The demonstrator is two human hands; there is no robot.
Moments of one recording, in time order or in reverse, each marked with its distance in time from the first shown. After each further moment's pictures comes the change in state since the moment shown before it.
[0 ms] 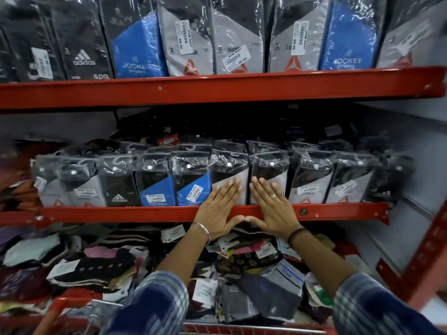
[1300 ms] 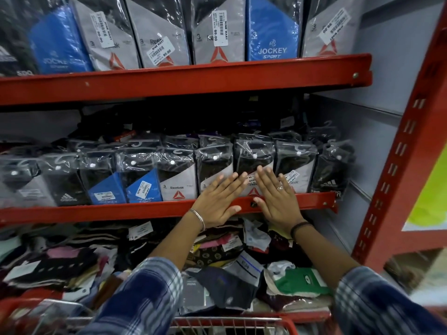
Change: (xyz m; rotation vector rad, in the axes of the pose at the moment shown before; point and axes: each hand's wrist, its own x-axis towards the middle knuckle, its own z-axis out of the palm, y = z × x) left_hand 0.075 0.097 -0.003 0.105 0.070 0.252; right_hand -0.076 0.113 -0.006 -0.061 0.224 0.066
